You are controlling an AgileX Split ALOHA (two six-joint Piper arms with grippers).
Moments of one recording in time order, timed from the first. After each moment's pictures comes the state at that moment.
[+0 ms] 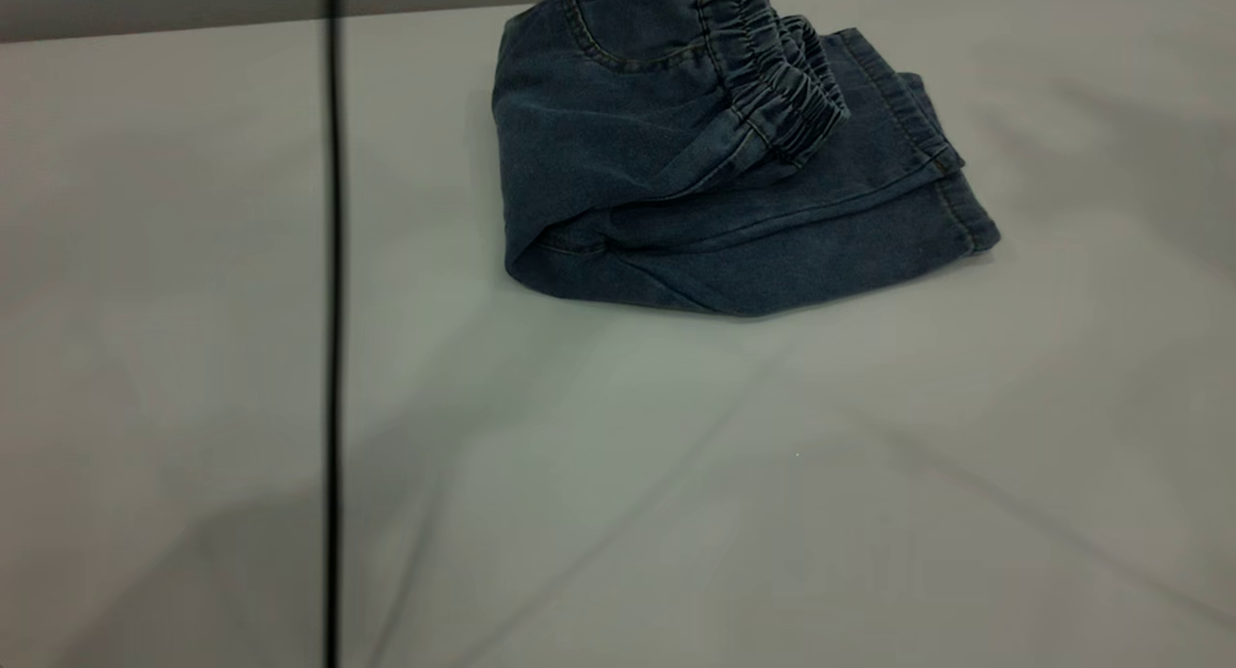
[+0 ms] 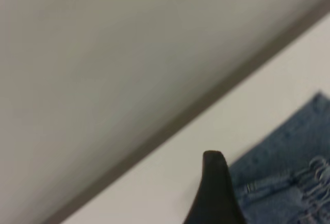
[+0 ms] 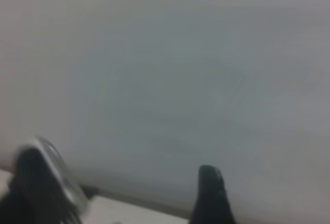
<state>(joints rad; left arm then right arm) -0.64 2.28 -2.69 0.32 1.23 0.06 0.03 1.80 -2.56 0.42 1.22 -0.13</state>
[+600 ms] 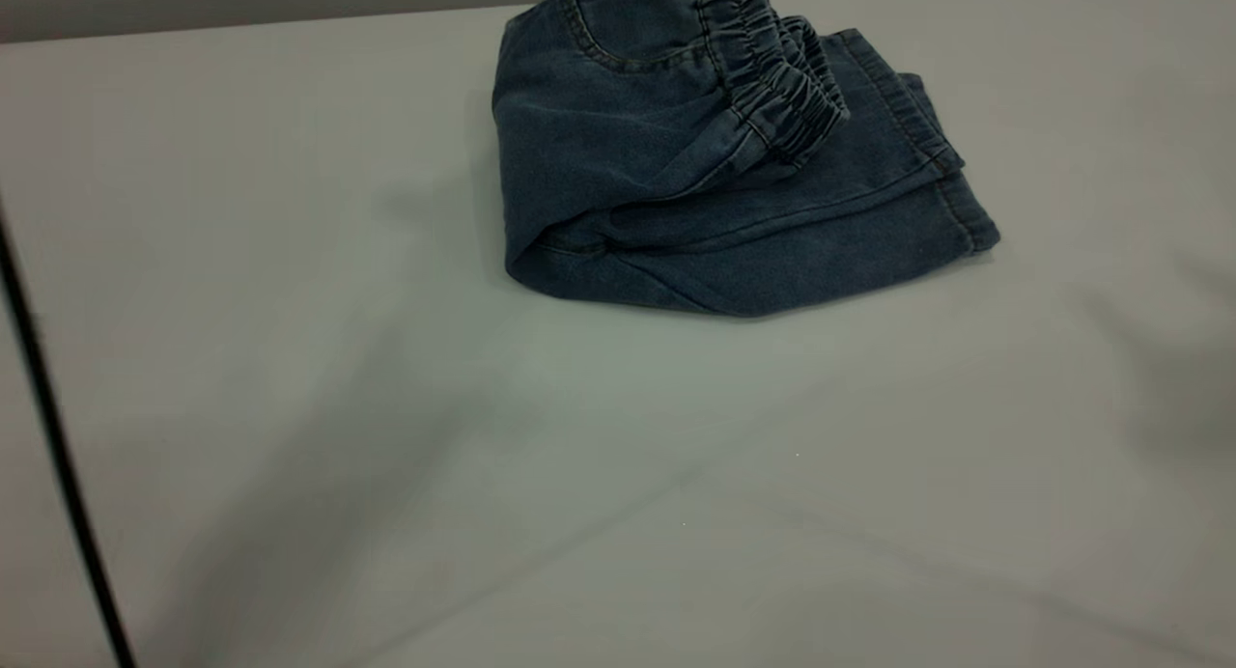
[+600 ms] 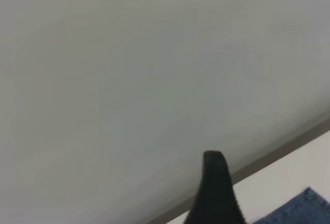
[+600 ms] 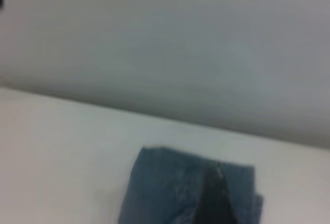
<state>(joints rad) -0.64 1.90 -2.61 0.34 1.22 0.00 0.03 1.26 -1.85 0.42 1.22 -0.19</state>
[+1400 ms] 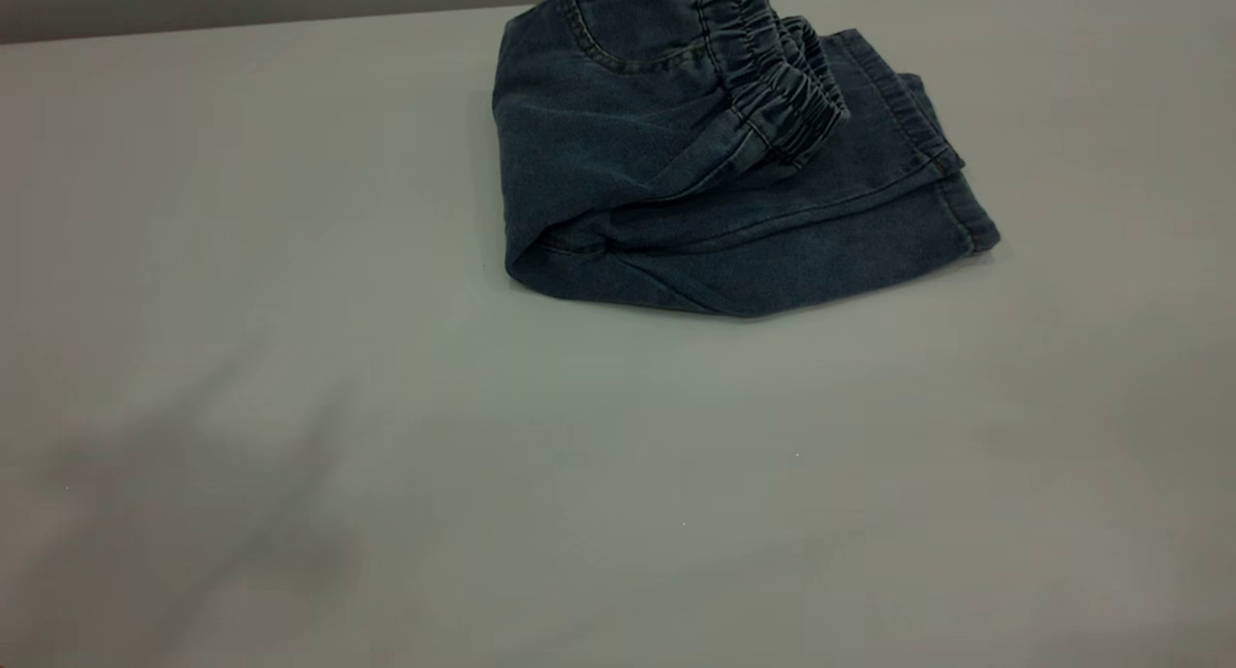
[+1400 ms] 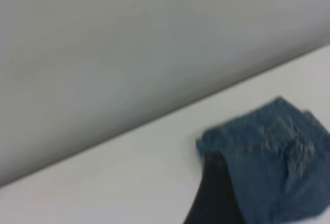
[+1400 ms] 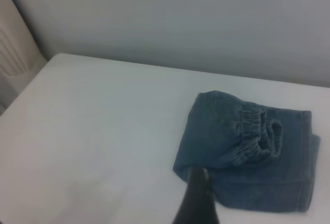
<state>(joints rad) -0.64 1.17 -1.76 0.30 1.22 -0.11 0.03 0.68 -1.30 0.53 1.22 -0.19</state>
